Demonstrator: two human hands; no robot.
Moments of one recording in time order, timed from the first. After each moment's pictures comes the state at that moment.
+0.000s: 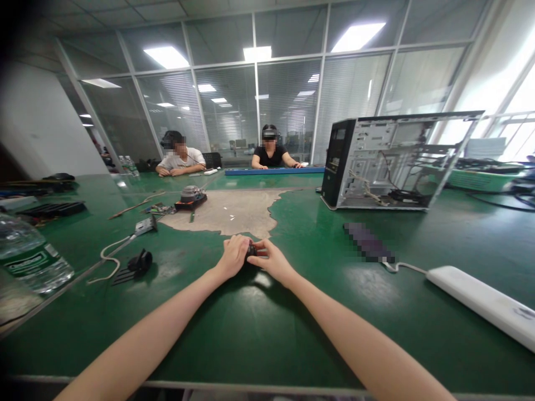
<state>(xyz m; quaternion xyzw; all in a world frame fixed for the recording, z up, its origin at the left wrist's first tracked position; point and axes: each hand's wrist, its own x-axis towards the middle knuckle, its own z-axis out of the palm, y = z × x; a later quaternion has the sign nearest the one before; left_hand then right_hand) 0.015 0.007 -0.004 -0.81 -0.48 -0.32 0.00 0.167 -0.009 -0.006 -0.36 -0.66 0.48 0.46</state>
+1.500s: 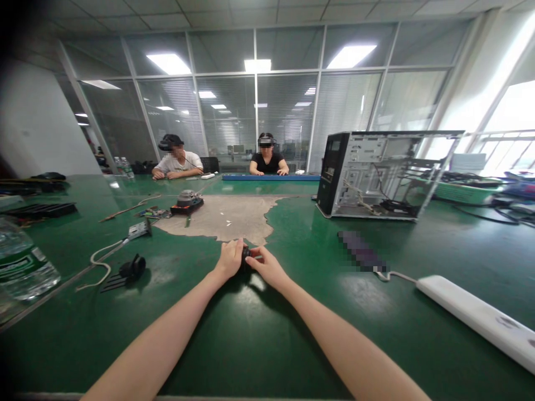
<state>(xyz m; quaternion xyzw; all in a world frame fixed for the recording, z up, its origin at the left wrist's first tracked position) 0.021 0.024 -0.005 -0.77 -0.53 -0.34 -0.03 0.162 0.000 -0.011 -0.39 -0.64 0.47 0.46</state>
